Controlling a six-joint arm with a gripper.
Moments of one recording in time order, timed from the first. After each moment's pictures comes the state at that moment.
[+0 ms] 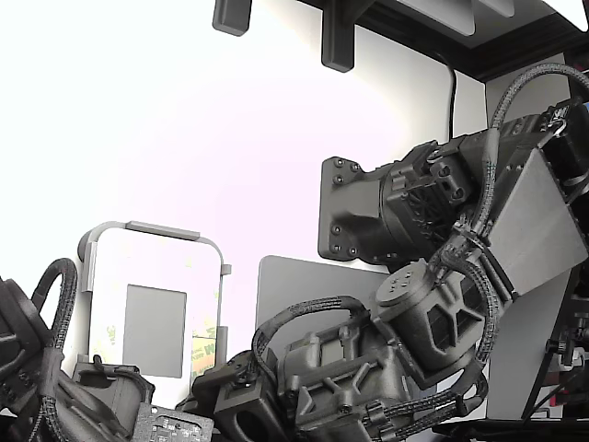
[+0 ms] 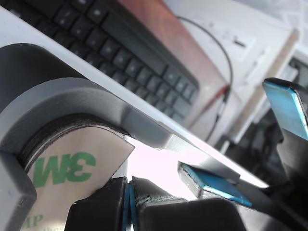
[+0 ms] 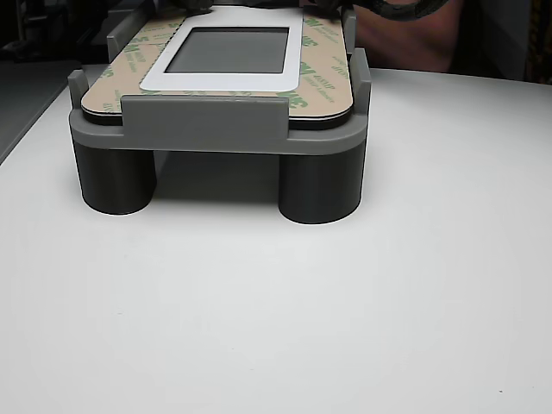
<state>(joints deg) 44.6 95.3 117.4 28.7 9.6 -91.1</state>
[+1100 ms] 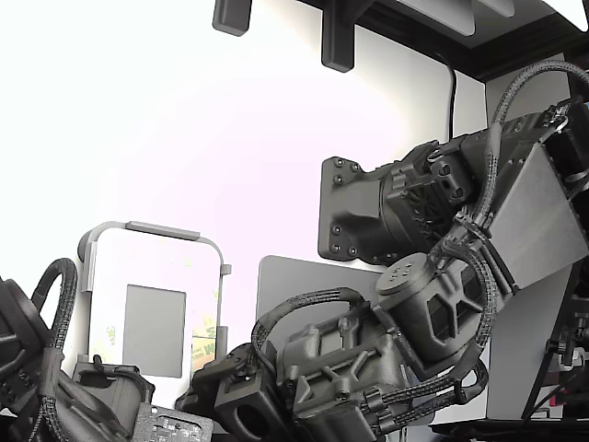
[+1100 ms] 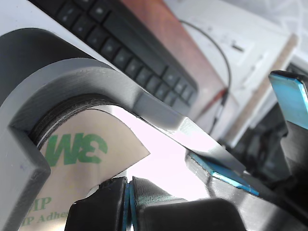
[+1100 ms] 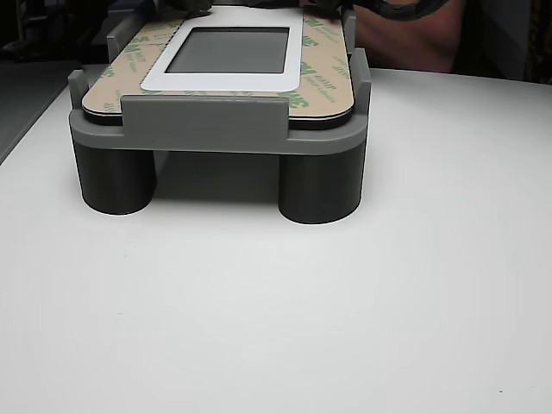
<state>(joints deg) 42.7 96.9 118.9 28.5 7.7 -93.9</state>
